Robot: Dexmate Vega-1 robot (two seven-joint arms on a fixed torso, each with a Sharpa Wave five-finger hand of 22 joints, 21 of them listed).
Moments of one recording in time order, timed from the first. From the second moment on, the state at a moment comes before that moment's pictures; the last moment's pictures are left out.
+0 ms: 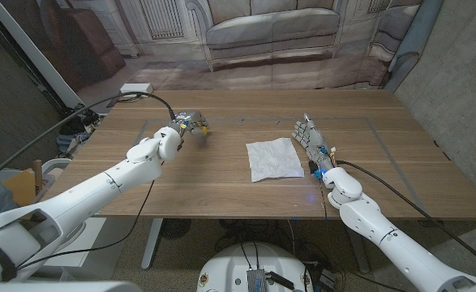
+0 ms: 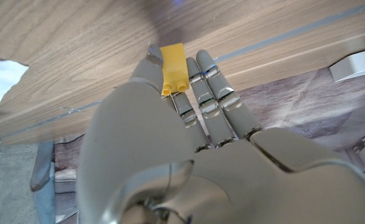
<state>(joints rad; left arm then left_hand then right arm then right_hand) 0.63 0.80 0.74 -1.66 0.52 0.37 0.07 1.27 0.11 0.26 -0.16 0.17 0.92 -0.06 0.32 0.22 0.94 -0.14 0.23 0.23 0.96 -0.12 0.20 0.18 0.82 -0.09 0.38 0.18 -1.01 -0.47 -0.42 -1.47 0.61 0.30 -0.10 0.33 0.05 0.11 -0.05 0.20 0.15 0.11 0.19 0.18 0.14 0.13 0.20 0.18 0.09 0.08 0.18 0.18 0.20 -0.01 0.19 0.18</state>
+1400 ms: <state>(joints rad) 0.58 0.73 0.76 -1.62 0.55 -0.11 0.09 1.25 0.11 0.26 -0.16 0.17 0.92 -0.06 0.30 0.21 0.93 -0.15 0.20 0.24 0.94 -0.14 0.20 0.19 0.79 -0.09 0.36 0.18 -1.11 -0.49 -0.37 -1.51 0.63 0.38 -0.12 0.32 0.05 0.11 -0.05 0.20 0.15 0.11 0.19 0.18 0.14 0.13 0.20 0.18 0.09 0.08 0.18 0.18 0.20 -0.01 0.19 0.18</state>
